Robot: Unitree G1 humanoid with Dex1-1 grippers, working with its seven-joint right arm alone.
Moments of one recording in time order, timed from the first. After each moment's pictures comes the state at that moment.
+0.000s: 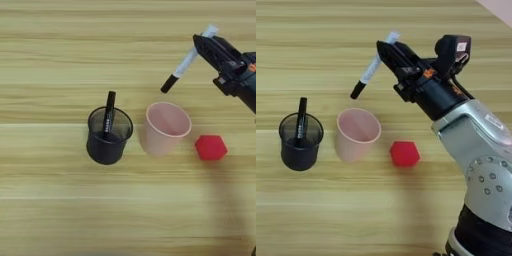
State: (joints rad) arm -0.19 -0.44 -0.54 -0.59 0.91 0.90 0.27
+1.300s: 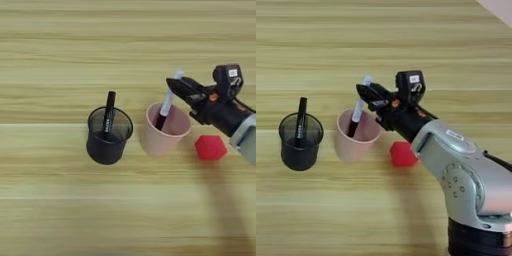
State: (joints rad) arm -0.09 -0.47 -0.32 -0.48 0.68 0.86 0.36
